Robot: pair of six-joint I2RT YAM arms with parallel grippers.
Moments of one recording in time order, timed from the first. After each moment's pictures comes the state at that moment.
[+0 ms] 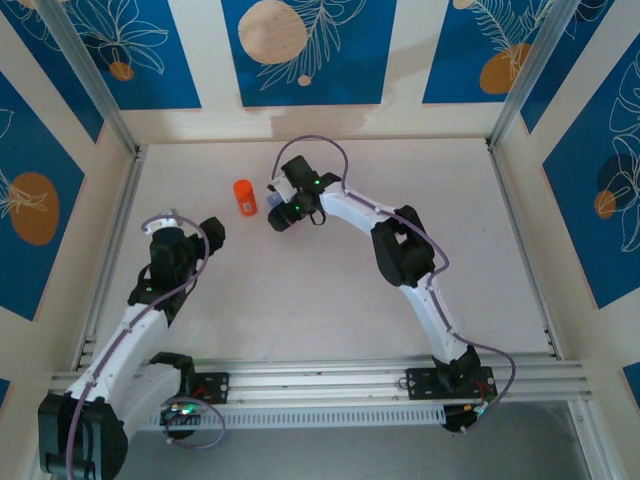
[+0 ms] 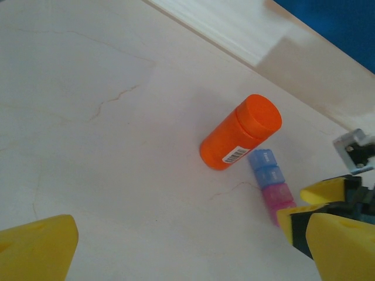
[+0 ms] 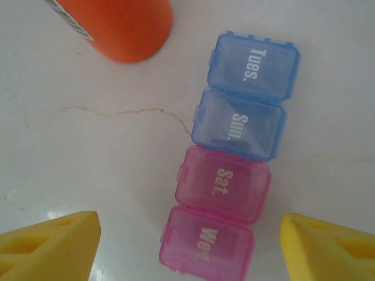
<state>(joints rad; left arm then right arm) -0.17 0.88 0.51 -0.08 -0.13 -0.61 0.66 2.41 2.05 -0.65 -0.17 -0.08</state>
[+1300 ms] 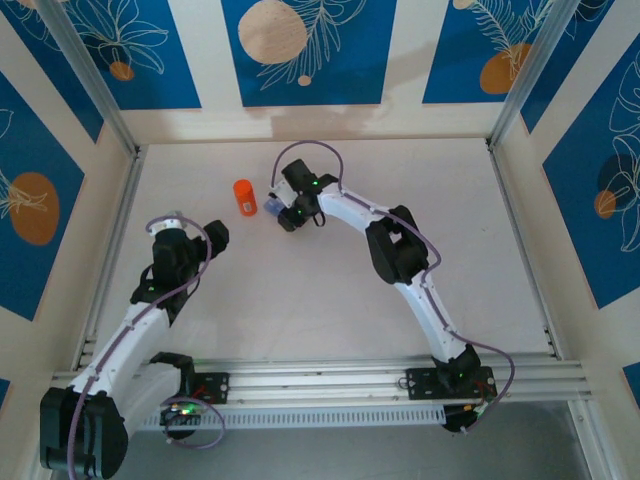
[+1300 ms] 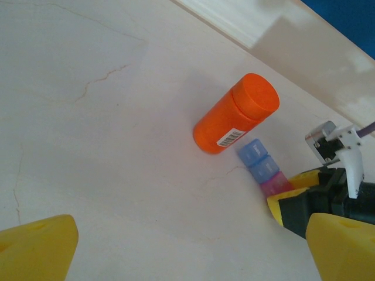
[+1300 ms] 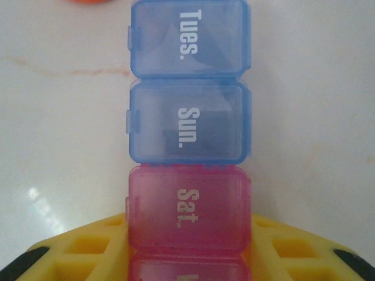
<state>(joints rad) -0.17 0.90 0.49 -0.06 -0.08 -0.63 0.64 2.46 2.07 -0.71 -0.15 -0.22</state>
